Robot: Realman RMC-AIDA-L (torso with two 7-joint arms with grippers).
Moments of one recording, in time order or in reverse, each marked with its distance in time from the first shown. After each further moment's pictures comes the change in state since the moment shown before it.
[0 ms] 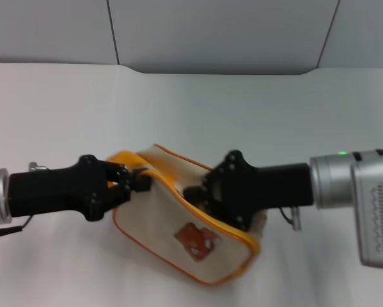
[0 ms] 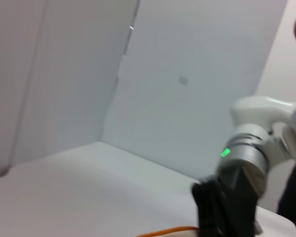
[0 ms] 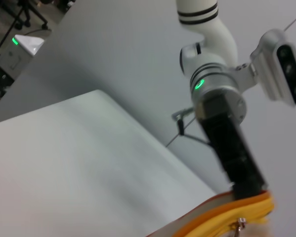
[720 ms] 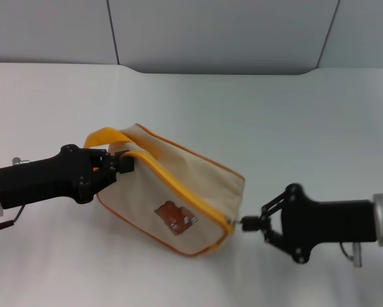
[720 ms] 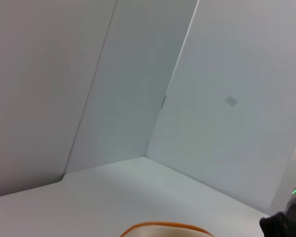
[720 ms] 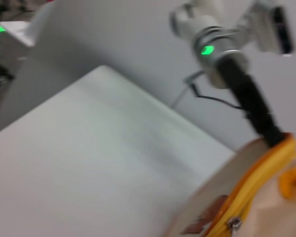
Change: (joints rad) left arm 0.025 -0.001 -0.089 -0.010 -0.005 -0.061 -0.014; right arm -0.249 -0.008 0.065 -0.223 -0.115 -0.088 0.161
